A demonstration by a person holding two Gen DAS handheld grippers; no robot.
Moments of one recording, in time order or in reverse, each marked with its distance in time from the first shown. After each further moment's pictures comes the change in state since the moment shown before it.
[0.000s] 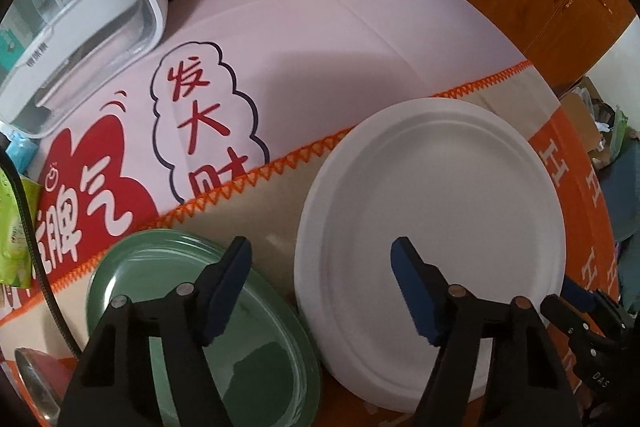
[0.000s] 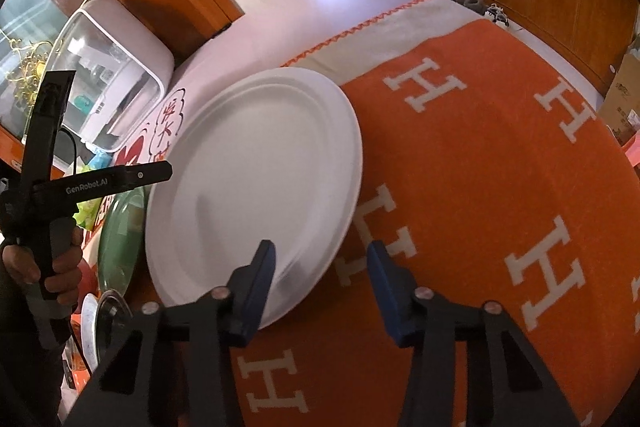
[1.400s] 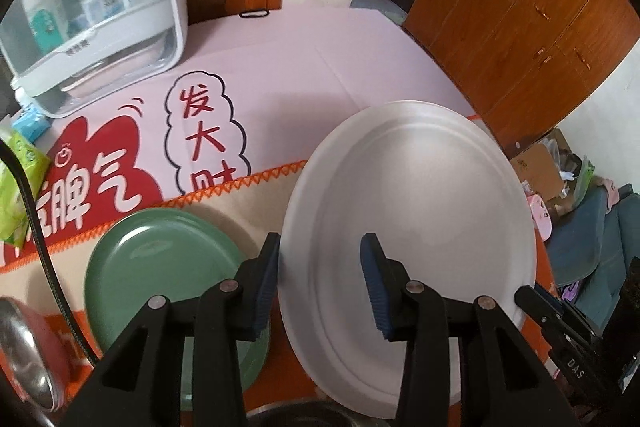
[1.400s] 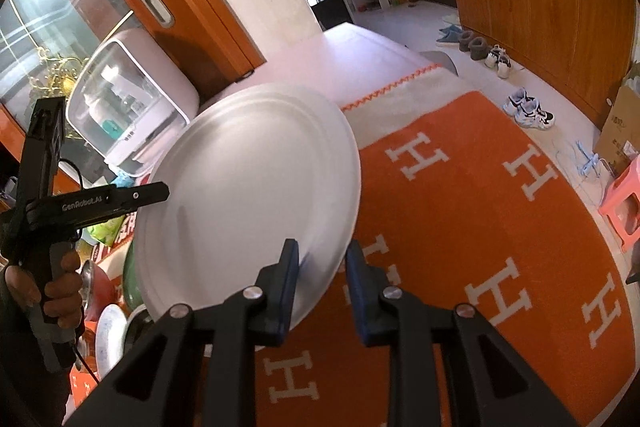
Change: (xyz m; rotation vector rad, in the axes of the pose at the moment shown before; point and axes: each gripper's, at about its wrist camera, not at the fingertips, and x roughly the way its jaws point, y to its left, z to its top) left arm -0.079 -0.014 -0.016 -0.120 -0.130 -0.115; right arm -0.066 0.004 0.010 -0.049 -0.141 0.029
